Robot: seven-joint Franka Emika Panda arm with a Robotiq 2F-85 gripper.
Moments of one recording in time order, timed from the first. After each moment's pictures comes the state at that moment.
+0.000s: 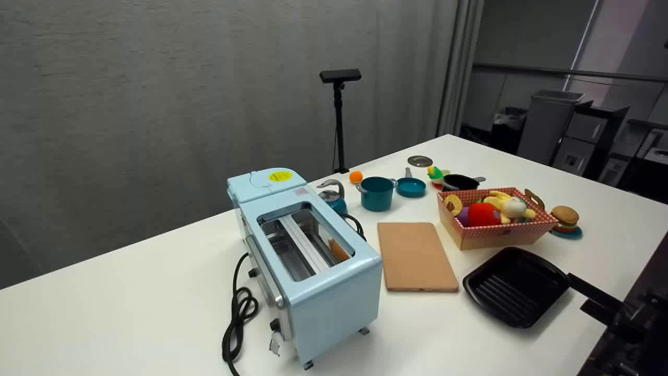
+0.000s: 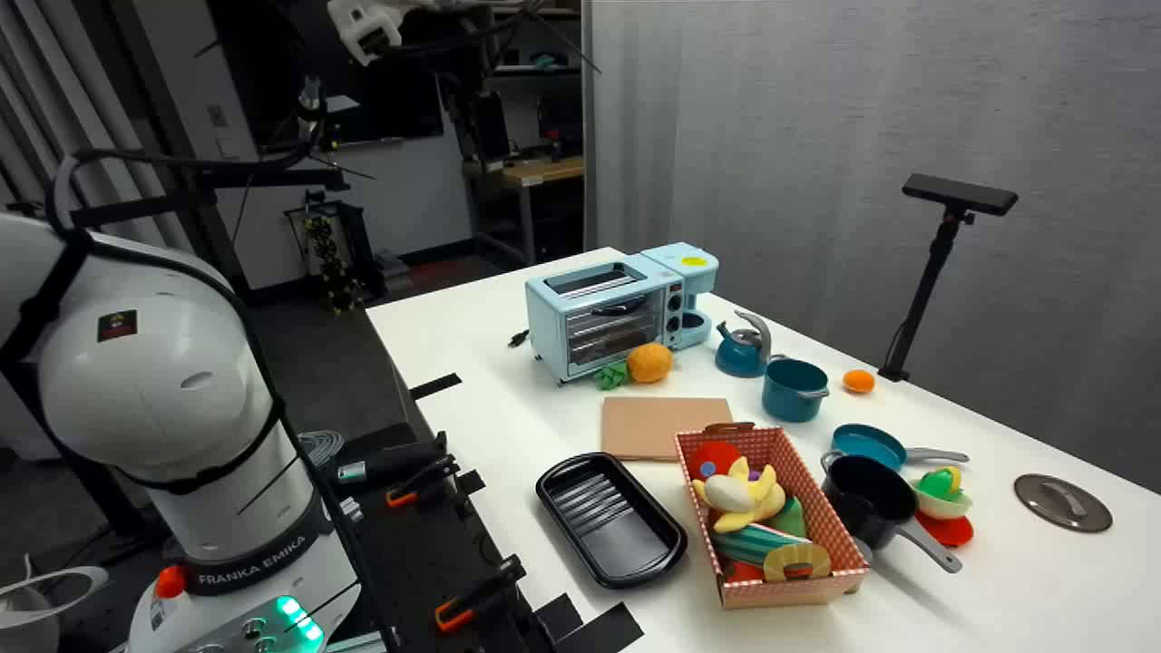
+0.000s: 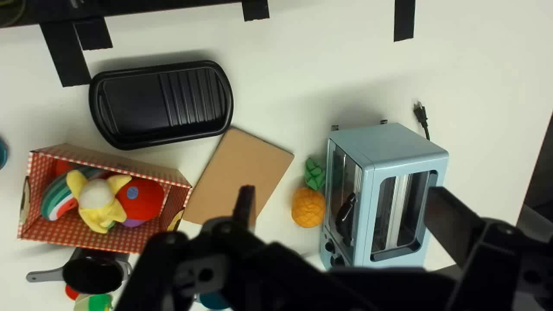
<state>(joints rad) 0.06 -0.92 0.02 -2.55 0.25 1.83 0.16</state>
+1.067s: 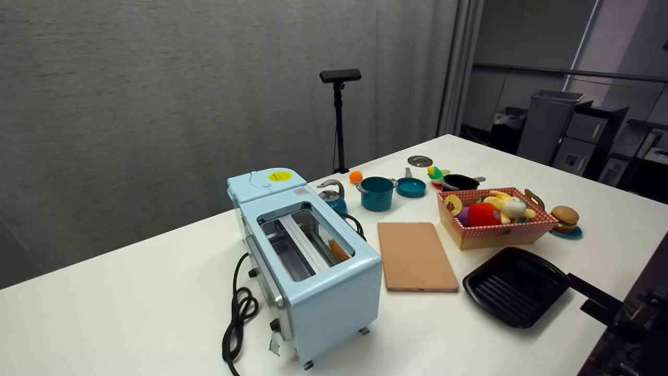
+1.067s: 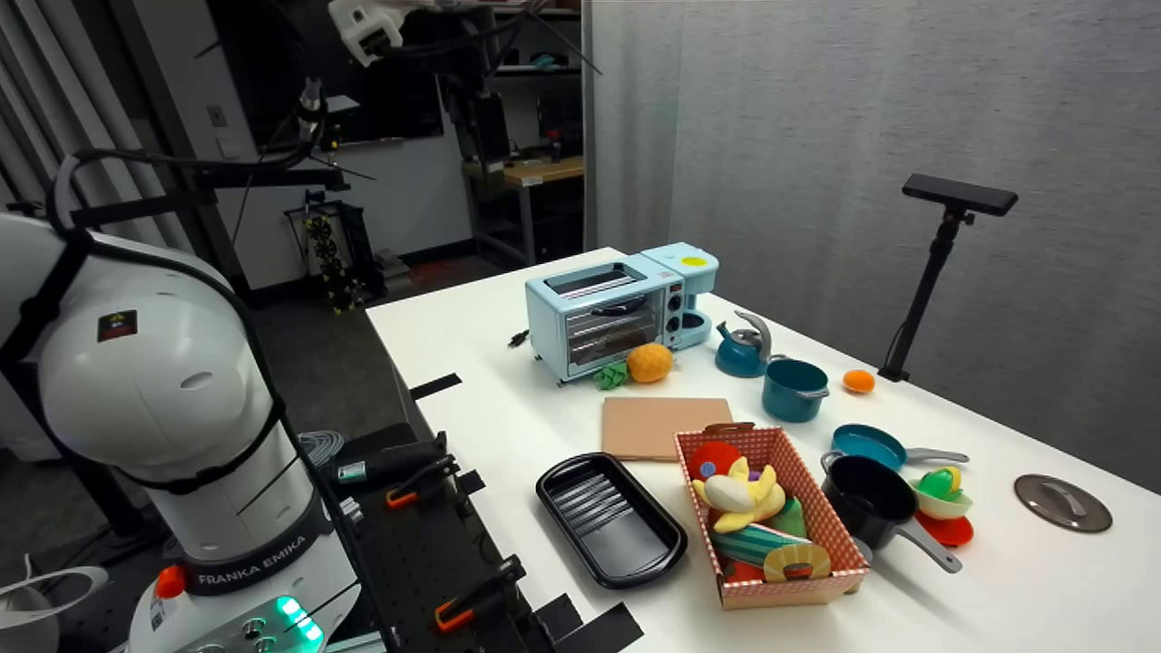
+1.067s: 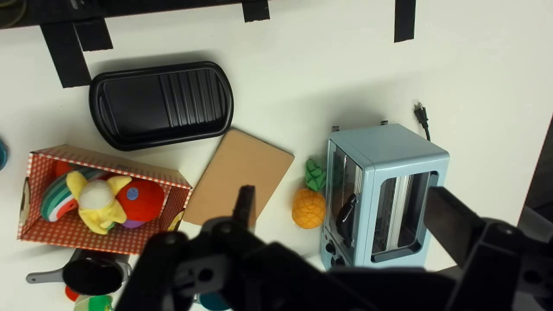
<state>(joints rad) 0.06 -0.92 0.02 -2.55 0.25 1.83 0.16</state>
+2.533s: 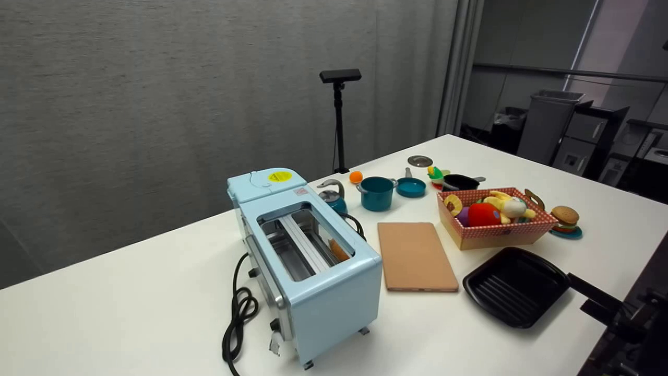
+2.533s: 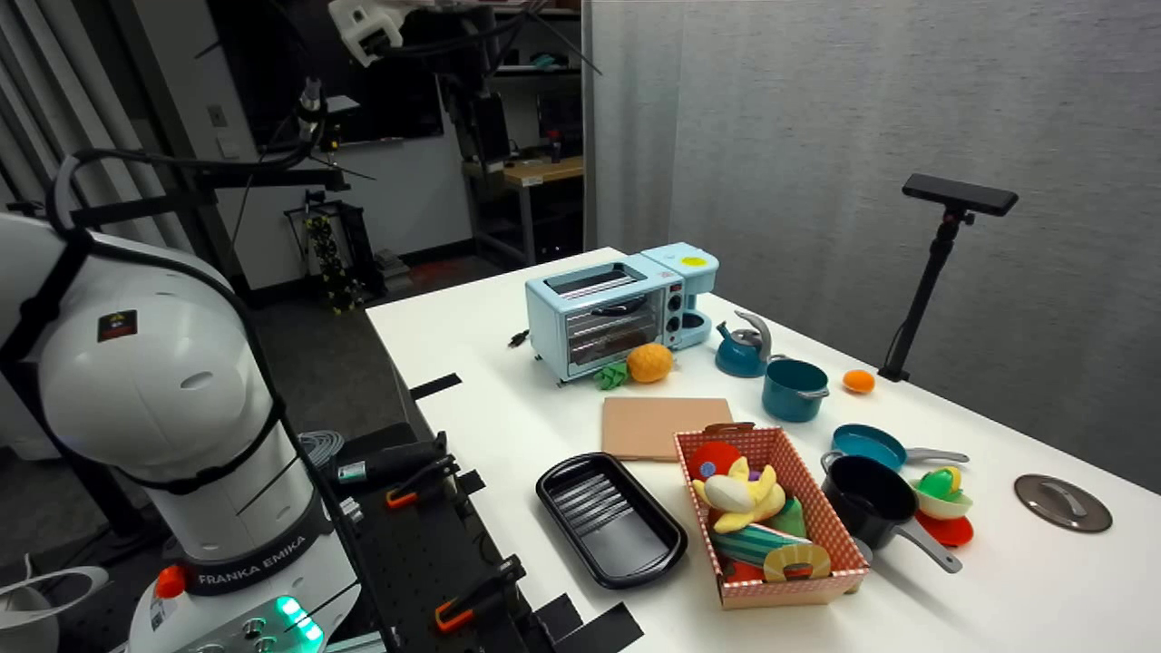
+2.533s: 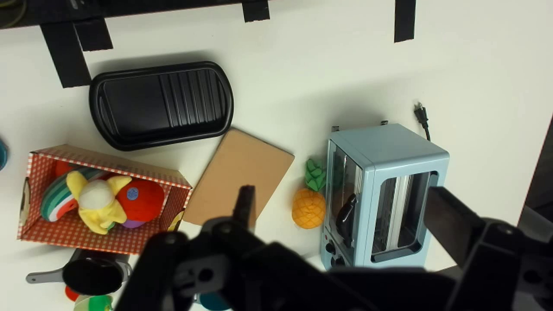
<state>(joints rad) 0.06 -0.92 0.02 -2.55 0.25 1.83 0.16</state>
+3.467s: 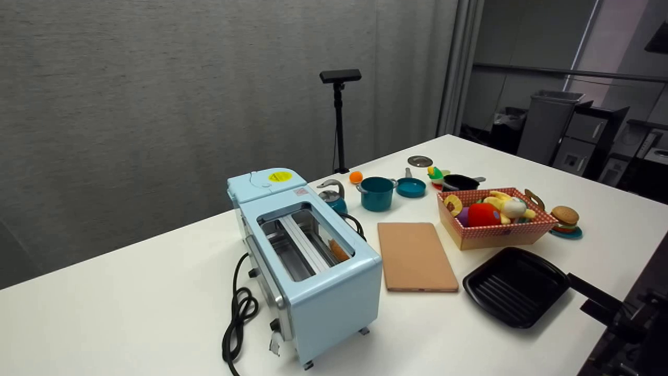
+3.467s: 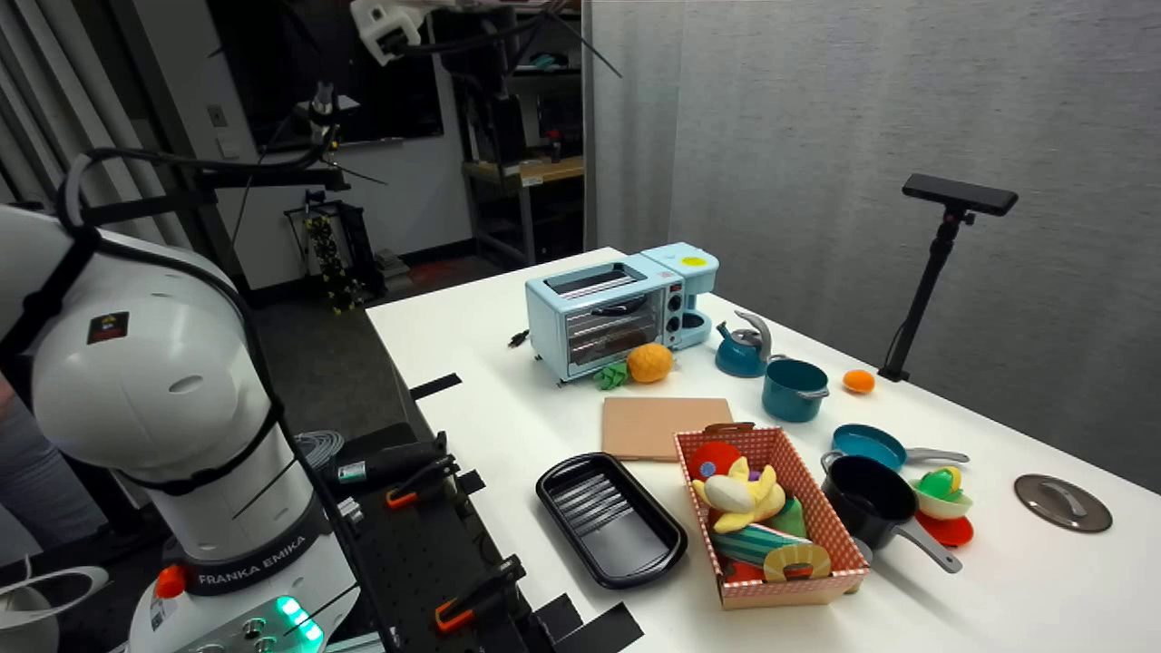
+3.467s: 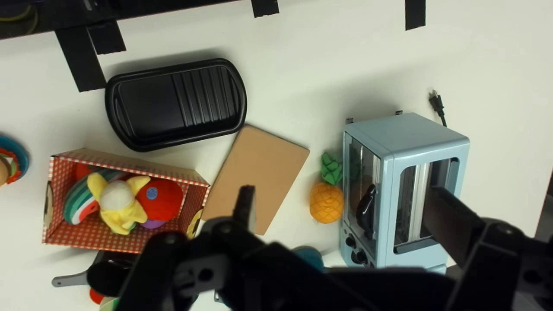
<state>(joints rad) 0.01 -0.87 0.01 -2.52 0.24 1.83 0.16</state>
